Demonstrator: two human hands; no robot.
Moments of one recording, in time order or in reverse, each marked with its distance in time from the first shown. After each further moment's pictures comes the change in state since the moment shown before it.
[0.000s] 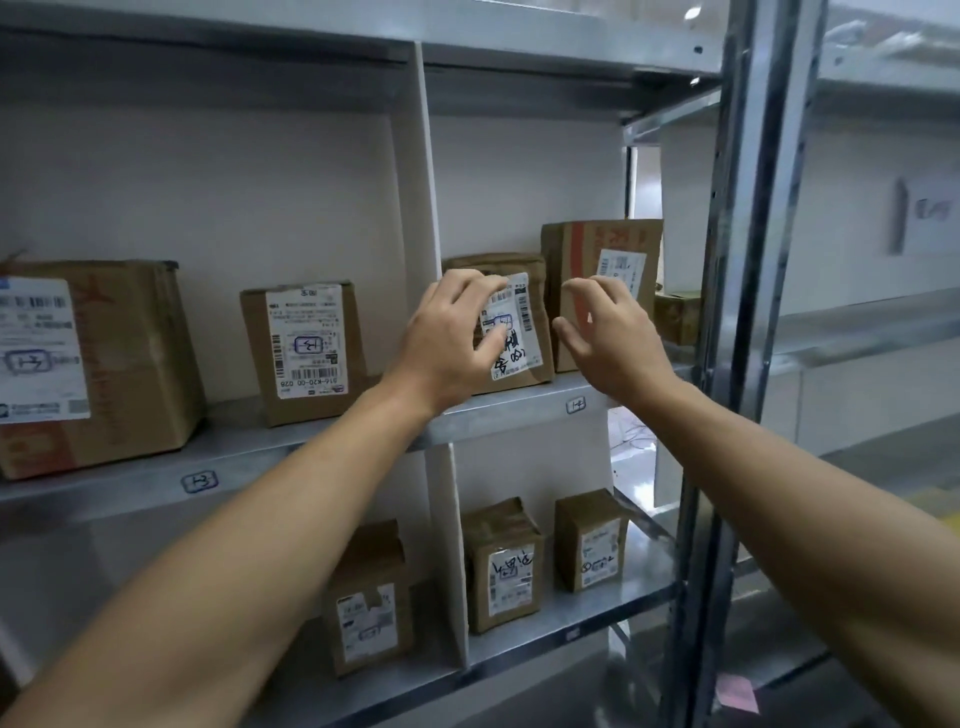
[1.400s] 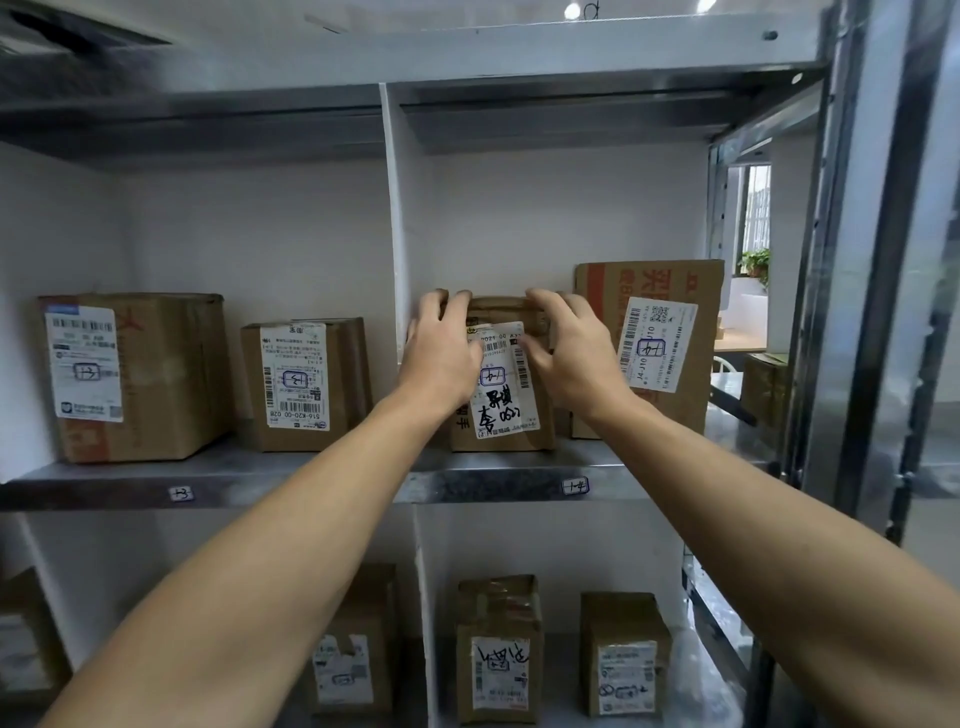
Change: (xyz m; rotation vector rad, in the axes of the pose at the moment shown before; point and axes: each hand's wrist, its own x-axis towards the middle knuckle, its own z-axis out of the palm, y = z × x) left_hand 0.073 -0.004 0.071 0.285 0.087 -0.564; right_hand 0.092 0.048 0.057 0.467 -0.099 -0.194
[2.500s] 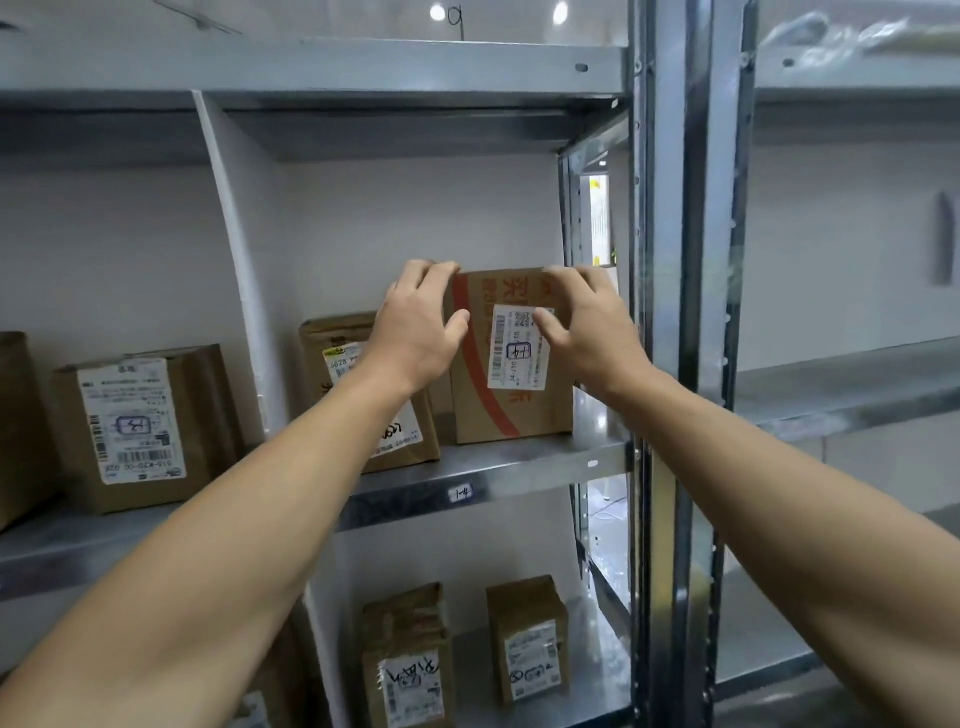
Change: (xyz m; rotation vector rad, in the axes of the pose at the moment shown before) left_hand 0.024 0.090 0.028 -0.104 -0.060 0.318; right_hand -0.015 0.060 -0.119 -0.149 0.107 0.160
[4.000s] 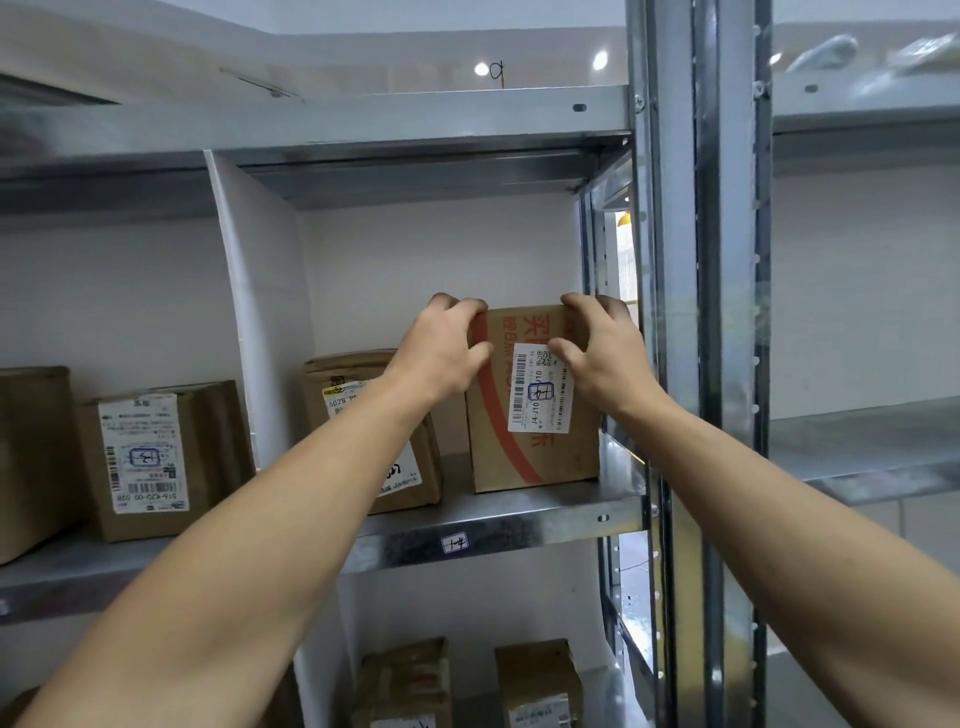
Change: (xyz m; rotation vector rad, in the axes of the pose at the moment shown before) left_hand 0.035 0.016 0.019 0.124 -0.099 -0.070; right_hand 0.032 0.031 0.005 0.148 0.021 0.051
